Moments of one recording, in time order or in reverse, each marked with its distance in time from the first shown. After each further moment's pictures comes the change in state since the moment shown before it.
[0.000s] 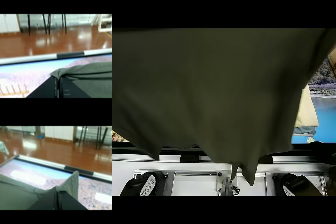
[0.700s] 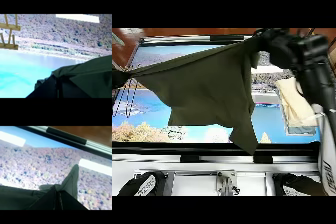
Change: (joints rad) left arm 0.001 -0.224 -0.492 -0.018 0.188 -0.010; right arm -0.001 -0.616 0.001 -0.174 0.318 0.046
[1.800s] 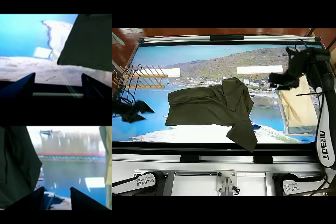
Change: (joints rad) left arm 0.208 -0.433 -0.129 0.060 -0.363 -0.057; right arm -0.378 -0.183 -0.043 0.339 -0.697 0.071
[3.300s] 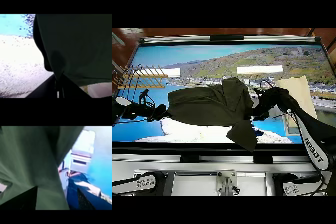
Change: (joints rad) left arm -0.196 -0.042 -0.177 -0.179 0.291 0.102; right arm 0.187 -0.014 -0.518 0.238 0.251 -0.149
